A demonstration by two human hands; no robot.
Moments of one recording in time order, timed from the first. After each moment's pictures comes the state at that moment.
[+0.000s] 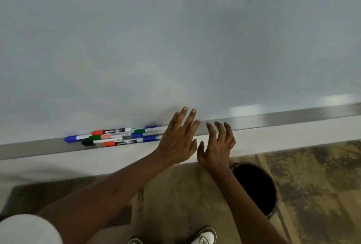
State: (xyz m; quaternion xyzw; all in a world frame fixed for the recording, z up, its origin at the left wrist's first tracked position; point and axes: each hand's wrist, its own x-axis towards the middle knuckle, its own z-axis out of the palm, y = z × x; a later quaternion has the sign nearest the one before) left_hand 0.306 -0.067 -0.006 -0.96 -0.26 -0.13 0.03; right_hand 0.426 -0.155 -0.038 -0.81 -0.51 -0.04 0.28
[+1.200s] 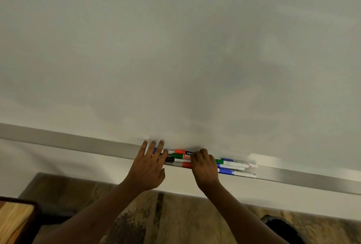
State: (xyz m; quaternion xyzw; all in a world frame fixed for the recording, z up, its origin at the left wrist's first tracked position) left_hand -0.031 0.025 -0.021 -0.90 -0.44 -0.02 0.05; right_hand 0.181 -0.013 -0.030 -0.68 -0.73 -0.04 -0.02
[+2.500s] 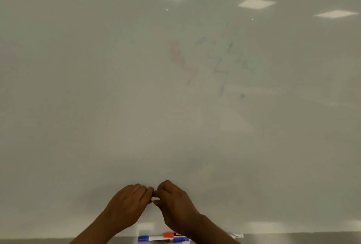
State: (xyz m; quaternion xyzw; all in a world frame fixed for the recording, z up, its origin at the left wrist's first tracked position) left_hand -0.061 0.063 0.175 -0.89 -0.20 -0.31 0.26; right_hand 0.120 -0.015 0.206 -0.48 -0.82 -0.03 0.32
